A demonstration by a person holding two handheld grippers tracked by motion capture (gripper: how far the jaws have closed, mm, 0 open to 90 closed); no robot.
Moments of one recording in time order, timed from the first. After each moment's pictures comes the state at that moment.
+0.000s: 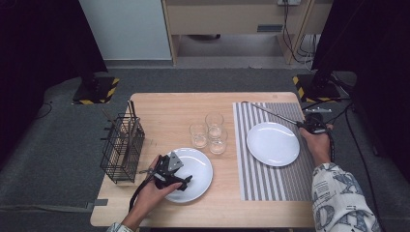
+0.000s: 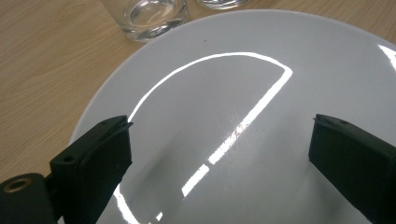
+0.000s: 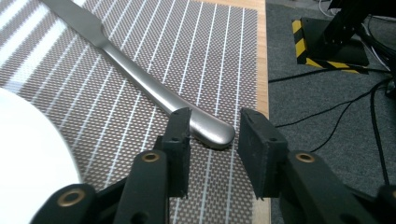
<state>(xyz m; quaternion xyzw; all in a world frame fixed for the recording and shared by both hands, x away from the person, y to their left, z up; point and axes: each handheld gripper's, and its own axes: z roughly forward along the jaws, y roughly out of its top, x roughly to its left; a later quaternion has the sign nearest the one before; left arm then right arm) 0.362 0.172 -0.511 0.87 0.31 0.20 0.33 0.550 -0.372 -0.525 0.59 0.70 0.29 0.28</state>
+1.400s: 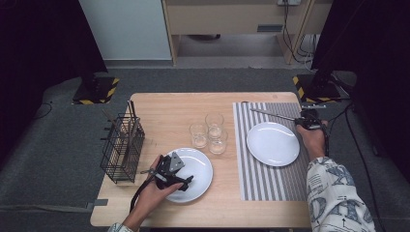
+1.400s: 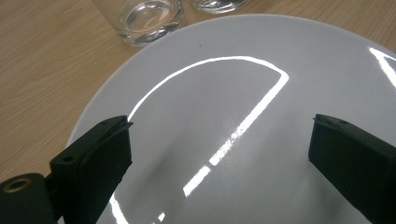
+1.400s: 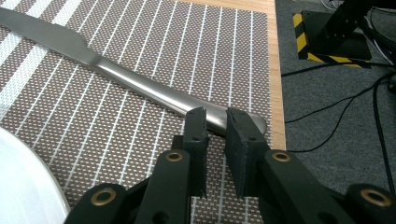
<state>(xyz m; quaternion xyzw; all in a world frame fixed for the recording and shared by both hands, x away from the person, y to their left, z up) 0.361 0.167 -0.511 0.87 0.31 0.20 0.33 0.572 -0.362 -0.530 0.60 0.70 0.28 0.27</state>
